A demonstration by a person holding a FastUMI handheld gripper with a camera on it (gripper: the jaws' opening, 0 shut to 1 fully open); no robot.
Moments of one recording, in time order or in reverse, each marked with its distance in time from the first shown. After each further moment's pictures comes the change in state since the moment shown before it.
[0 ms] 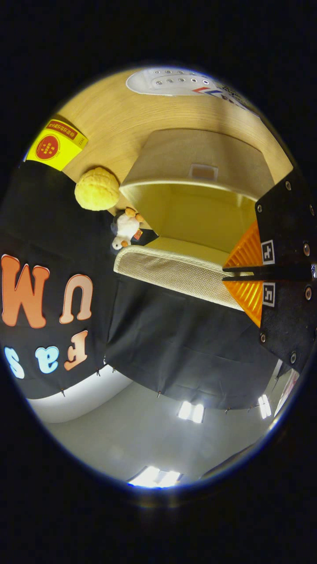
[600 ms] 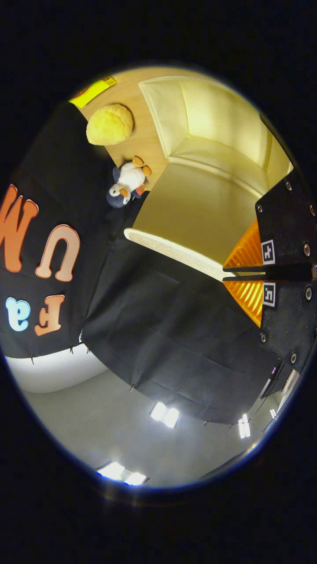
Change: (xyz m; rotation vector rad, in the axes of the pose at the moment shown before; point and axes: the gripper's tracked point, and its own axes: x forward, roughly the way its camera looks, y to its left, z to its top) arm 0.132 0.113 -0.030 -0.184 0.073 0.029
